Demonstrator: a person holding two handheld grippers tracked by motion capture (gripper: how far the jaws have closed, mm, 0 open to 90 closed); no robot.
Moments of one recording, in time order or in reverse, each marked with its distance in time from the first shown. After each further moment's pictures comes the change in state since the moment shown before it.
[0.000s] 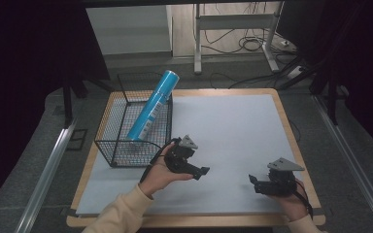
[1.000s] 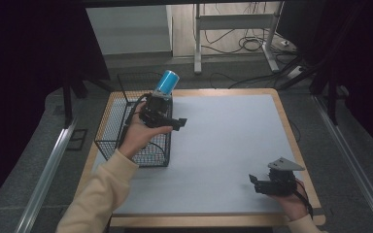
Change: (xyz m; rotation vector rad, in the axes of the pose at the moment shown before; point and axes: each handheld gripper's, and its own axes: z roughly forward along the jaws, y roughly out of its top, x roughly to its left) left arm 0.067 0.066 -0.082 -0.088 0.228 -0.087; right arm -0.001 0.000 0.001 0.004 0.000 0.006
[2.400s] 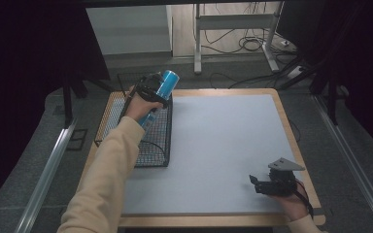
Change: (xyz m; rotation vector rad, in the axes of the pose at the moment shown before) left arm 0.121 0.029 0.075 0.317 0.332 -0.129; right arm -0.002 -0.003 0.002 0.010 0.011 0.007
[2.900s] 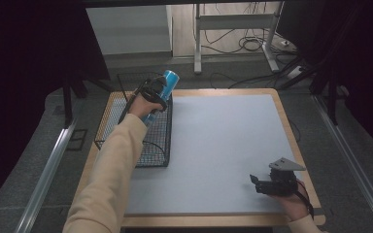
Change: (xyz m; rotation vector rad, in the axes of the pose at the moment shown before) left arm 0.002 0.010 0.034 0.152 0.038 0.084; right arm -0.001 0.000 -0.002 -0.009 -0.008 -0.001
